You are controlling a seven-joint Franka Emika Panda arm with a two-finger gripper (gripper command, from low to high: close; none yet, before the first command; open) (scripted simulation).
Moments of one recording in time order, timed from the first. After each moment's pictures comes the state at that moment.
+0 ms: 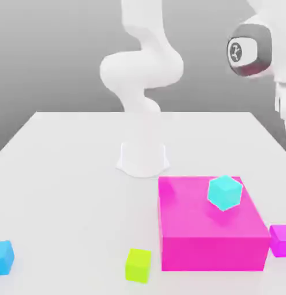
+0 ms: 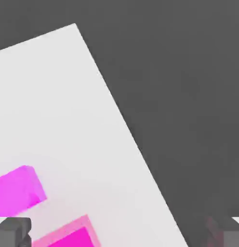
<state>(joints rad) 0.48 0.06 0.12 -2.39 0.04 2.61 0.07</state>
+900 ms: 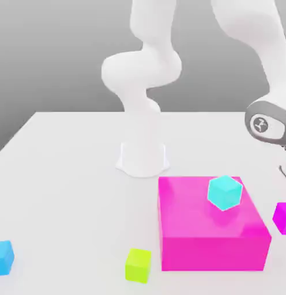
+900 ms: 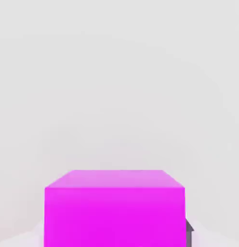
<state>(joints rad) 0.52 0.24 0.20 -2.43 0.02 2.67 -0.11</state>
